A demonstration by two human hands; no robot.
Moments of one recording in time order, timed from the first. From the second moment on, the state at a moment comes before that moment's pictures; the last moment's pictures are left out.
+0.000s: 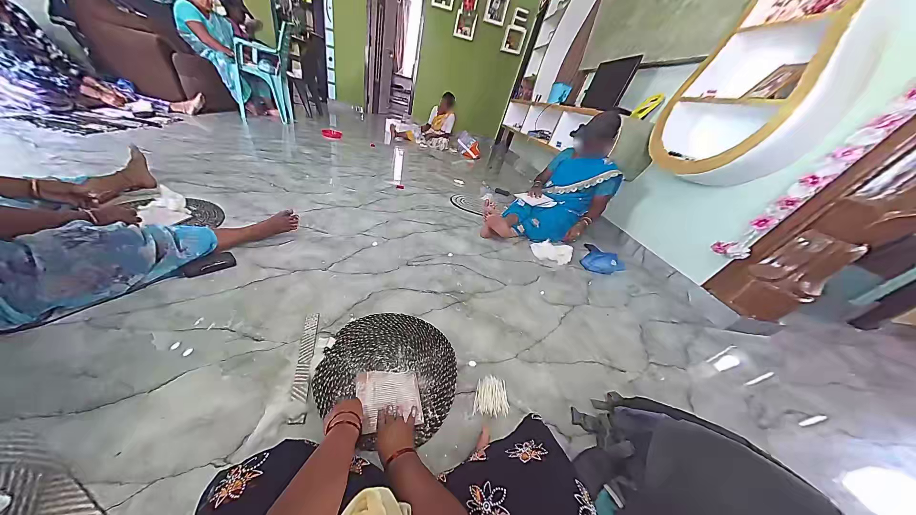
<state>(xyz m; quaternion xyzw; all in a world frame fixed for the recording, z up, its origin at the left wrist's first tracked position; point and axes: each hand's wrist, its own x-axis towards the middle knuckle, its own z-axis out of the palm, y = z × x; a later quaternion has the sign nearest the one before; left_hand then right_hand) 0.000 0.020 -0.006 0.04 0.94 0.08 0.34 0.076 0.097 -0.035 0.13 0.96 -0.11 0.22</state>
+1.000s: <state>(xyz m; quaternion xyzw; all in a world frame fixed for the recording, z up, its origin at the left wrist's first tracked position) 0.035 0.025 0.040 0.19 0.87 0.31 0.33 0.141 0.207 0.088 0.38 0.64 -0.65 -0.15</state>
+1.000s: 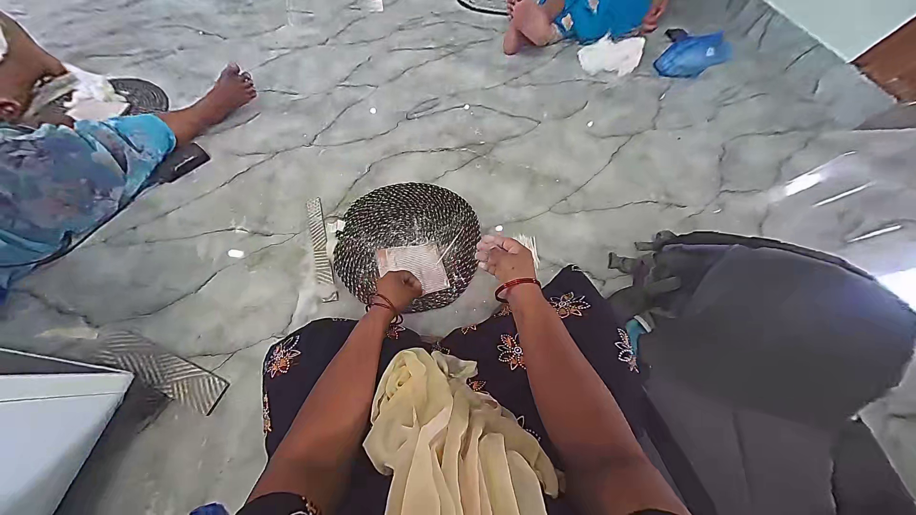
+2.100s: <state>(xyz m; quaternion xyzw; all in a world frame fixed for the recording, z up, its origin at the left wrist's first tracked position) 0.067 0.044 0.048 0.17 0.83 0.38 0.37 0.105 0.192 0.056 0.39 0.64 -0.66 -0.06</state>
